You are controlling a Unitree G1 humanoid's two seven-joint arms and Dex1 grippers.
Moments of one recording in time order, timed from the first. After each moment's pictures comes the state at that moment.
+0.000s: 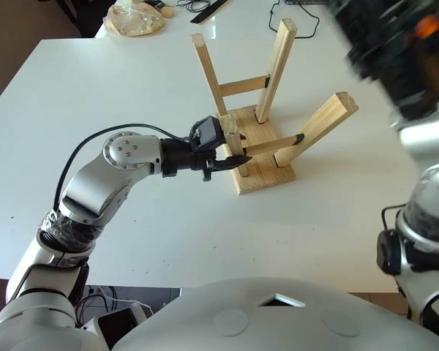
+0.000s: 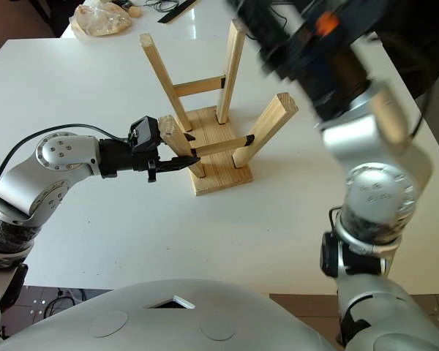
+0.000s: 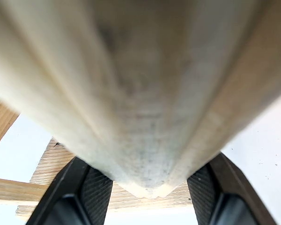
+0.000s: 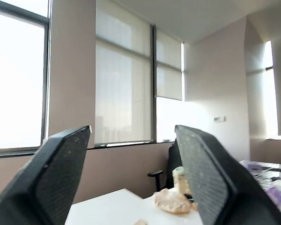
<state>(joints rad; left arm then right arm) -0.31 0.74 -0.32 -0.44 -0.52 0.53 -0.79 -0.56 -0.48 -0.26 -0.57 1.11 0.58 0.18</state>
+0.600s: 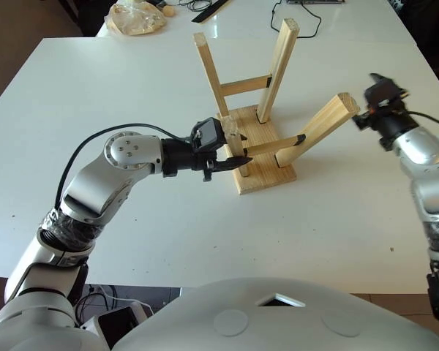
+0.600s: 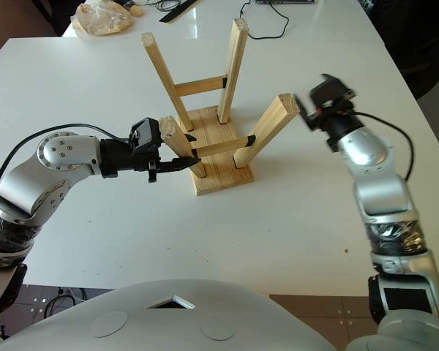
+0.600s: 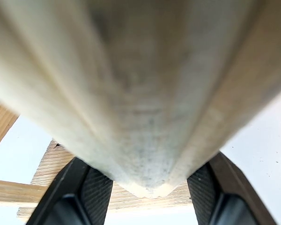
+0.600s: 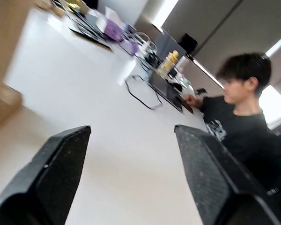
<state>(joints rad) -0.32 0.74 -0.34 -0.42 -0.51 0.50 -0.80 -0.18 -0.65 0.12 -0.29 0.12 0.33 0.26</state>
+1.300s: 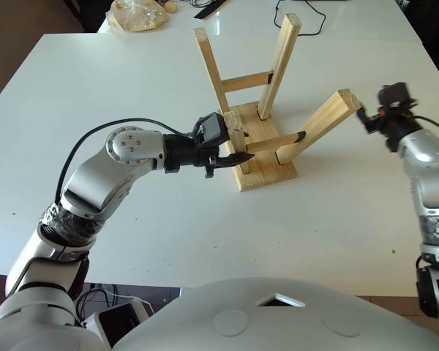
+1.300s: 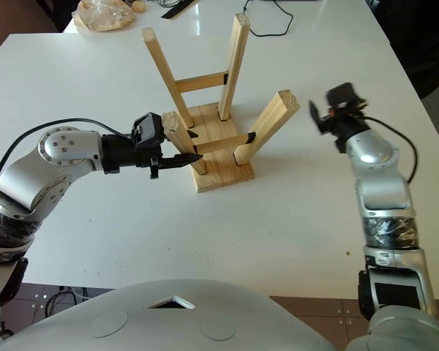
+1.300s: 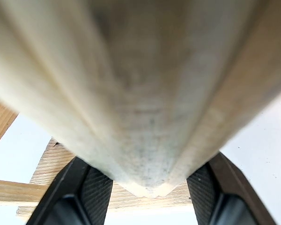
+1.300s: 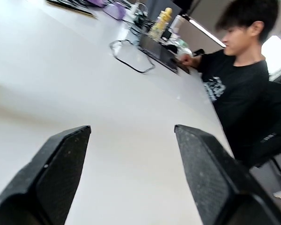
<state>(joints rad) -0.37 0.74 -0.35 -0.43 -0.52 0.55 -0.78 -0.23 -0.68 -0.07 0.06 0.07 0.32 0.26</state>
